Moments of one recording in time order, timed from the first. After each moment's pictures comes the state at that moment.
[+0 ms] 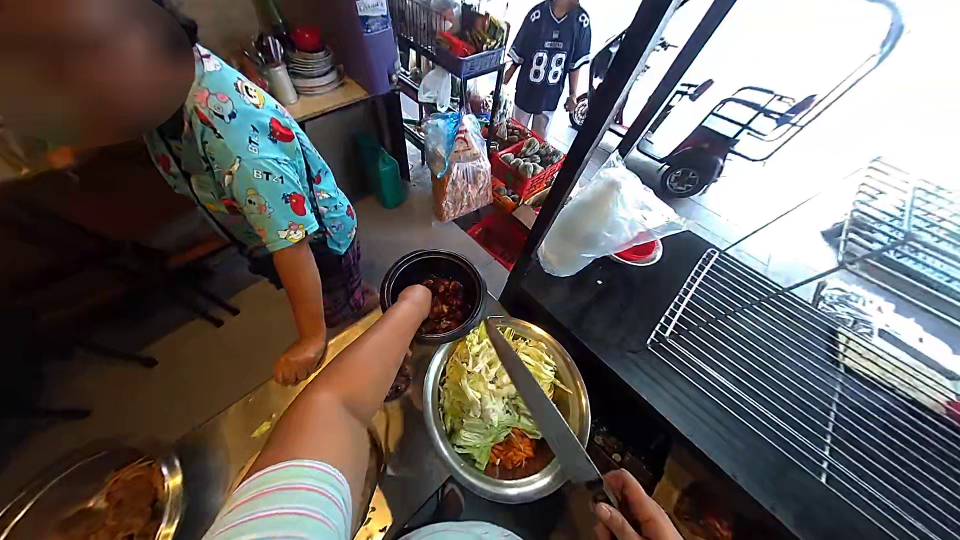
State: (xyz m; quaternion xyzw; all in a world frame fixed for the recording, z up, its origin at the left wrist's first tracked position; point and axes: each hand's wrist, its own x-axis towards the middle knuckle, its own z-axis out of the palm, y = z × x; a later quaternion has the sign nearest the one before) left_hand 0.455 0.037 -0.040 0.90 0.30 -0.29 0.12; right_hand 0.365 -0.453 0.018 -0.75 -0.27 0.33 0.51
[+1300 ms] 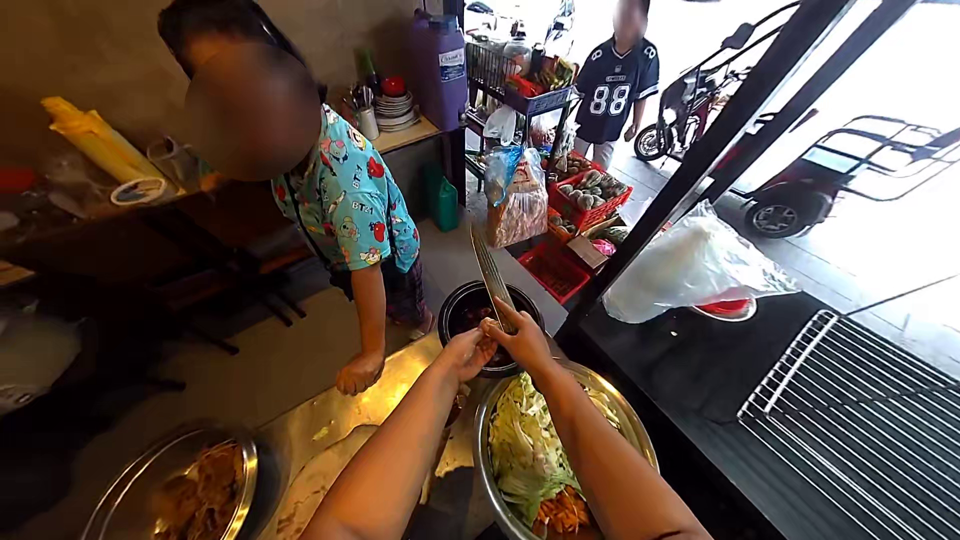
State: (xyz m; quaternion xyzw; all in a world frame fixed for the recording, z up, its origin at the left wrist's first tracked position) left_hand 0.392 0.015 -0.012 0.31 0.34 0.10 0.88; right_hand 0.509 -0.088 -0.004 -0.82 -0.34 0.25 0.38
